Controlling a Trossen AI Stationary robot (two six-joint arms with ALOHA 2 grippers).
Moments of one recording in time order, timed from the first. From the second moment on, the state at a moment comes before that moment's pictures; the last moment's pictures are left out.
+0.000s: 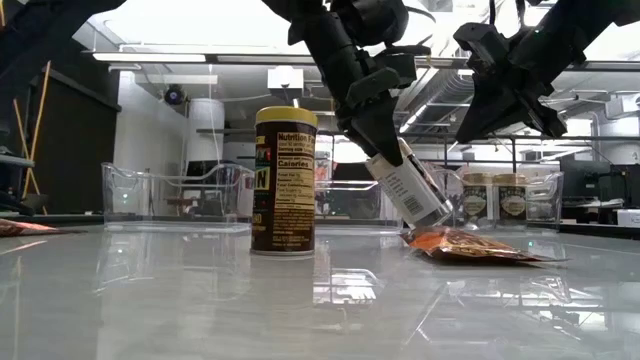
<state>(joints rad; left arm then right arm) 0.09 2.17 1.86 -0.73 -0.06 0.12 0.18 1.10 0.67 -0.44 0.45 1.14</state>
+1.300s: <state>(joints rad) 0.09 2.17 1.86 -0.70 -0.07 0.14 0.10 1.35 0.67 -0.26 0.42 0.99</state>
